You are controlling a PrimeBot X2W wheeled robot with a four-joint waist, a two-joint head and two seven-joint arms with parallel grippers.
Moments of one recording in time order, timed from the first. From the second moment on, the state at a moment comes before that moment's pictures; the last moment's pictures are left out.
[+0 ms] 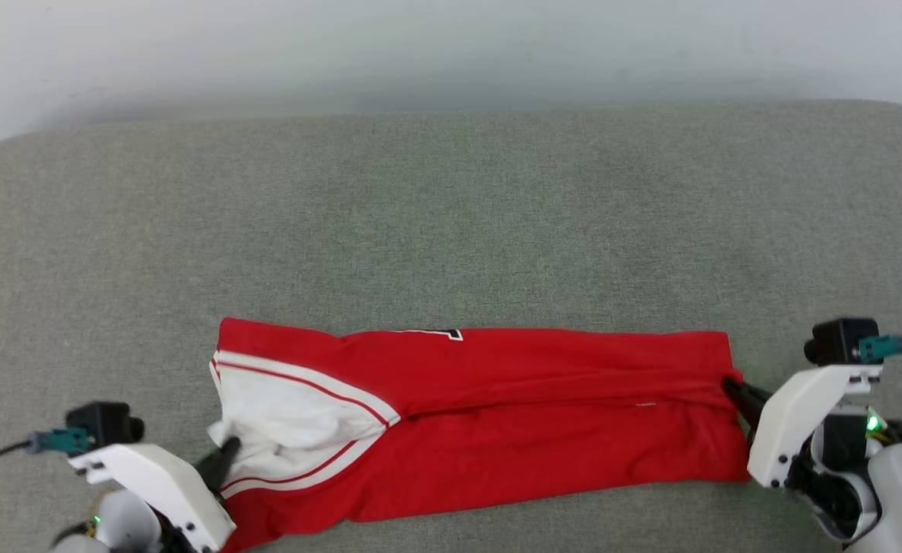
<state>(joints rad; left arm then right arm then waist) -0.12 0.53 -0.30 0.19 -1.03 0.06 0.28 -0.32 -0.28 0.15 0.45 0.55 0.13 0.42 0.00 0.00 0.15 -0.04</state>
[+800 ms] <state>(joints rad) -0.13 0.42 -0.31 0.02 -0.73 0.22 -0.18 -0.22 -0.34 -0.02 0.27 0.52 0.13 0.41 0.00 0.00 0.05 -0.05</state>
